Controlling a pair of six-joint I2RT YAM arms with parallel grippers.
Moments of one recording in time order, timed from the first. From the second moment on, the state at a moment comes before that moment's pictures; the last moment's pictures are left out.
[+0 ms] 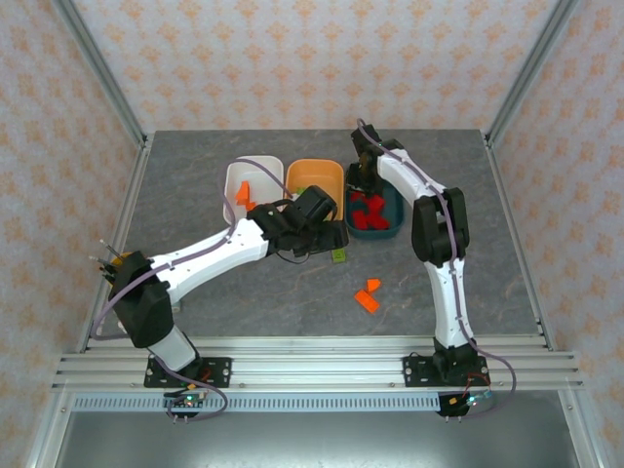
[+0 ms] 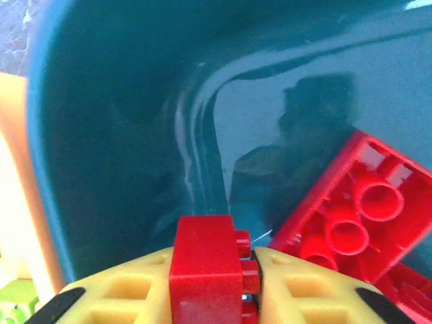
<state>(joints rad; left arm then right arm) -0.81 1.63 1.37 -0.72 0.00 -0.98 0.34 2.30 2.01 -0.94 -0.05 0.58</state>
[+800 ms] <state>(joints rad) -1.04 2.05 1.64 -0.94 0.11 -0.99 0.39 1.33 1.30 -1.01 0.00 0.55</state>
